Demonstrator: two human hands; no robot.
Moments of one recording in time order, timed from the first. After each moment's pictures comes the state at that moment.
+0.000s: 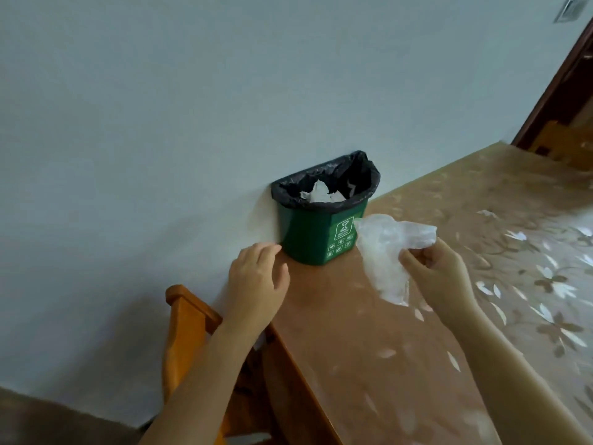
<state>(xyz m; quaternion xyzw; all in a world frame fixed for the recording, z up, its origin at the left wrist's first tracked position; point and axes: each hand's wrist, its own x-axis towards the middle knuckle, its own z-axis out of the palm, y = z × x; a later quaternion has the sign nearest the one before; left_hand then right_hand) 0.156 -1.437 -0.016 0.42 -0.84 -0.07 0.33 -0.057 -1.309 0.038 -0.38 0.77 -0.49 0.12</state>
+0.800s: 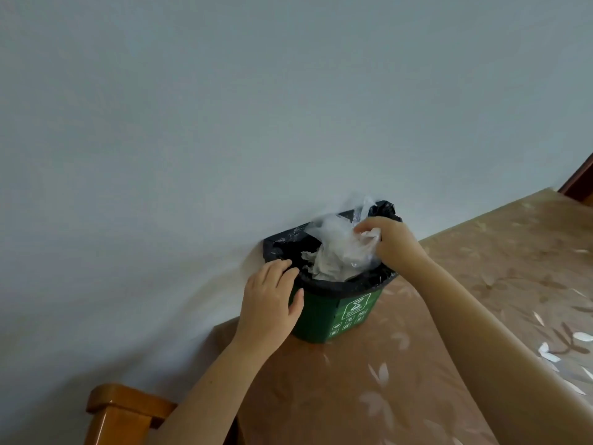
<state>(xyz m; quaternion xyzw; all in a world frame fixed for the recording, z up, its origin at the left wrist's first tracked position) 0.051 -1.576 -0.051 0.40 -0.86 -0.04 0.30 -0.172 -1.564 0.027 -0.56 0.78 -0.25 0.15</state>
